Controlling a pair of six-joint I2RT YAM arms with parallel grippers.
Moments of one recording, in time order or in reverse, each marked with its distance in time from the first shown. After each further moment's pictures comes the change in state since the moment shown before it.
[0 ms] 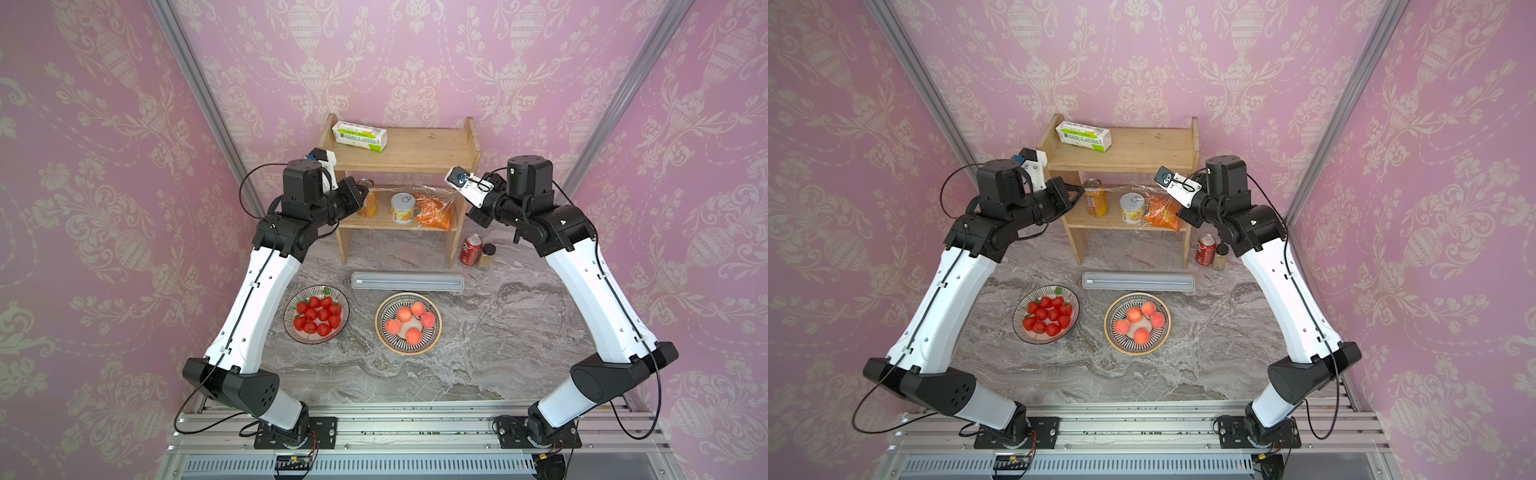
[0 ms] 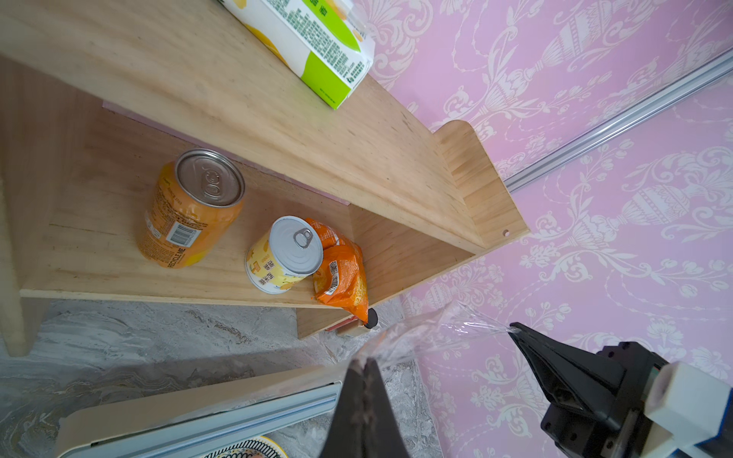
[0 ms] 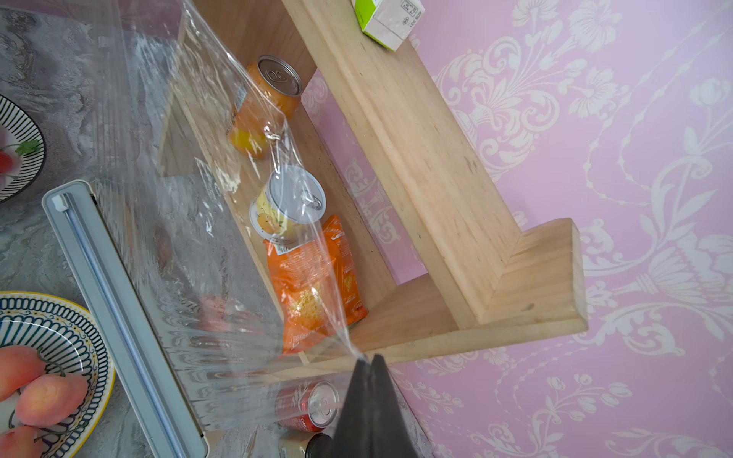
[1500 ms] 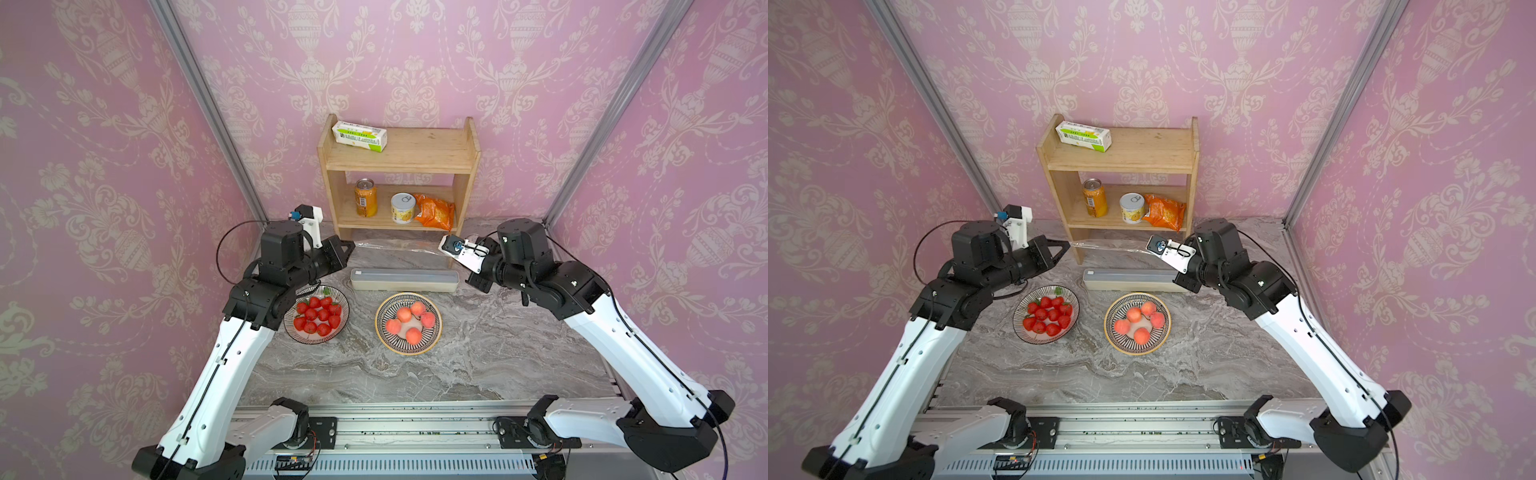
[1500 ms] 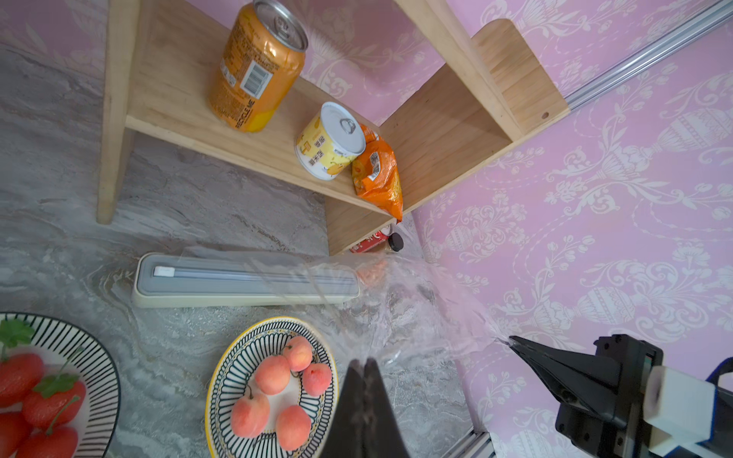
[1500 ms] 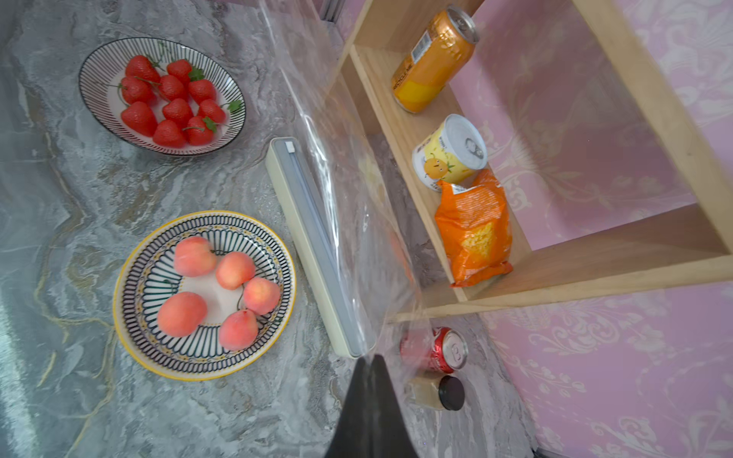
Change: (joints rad) left arm -0.016 -0.506 -0.595 -0.036 0.011 0.019; right arm 0.261 -0.396 -0.565 -0.074 0.045 0.162
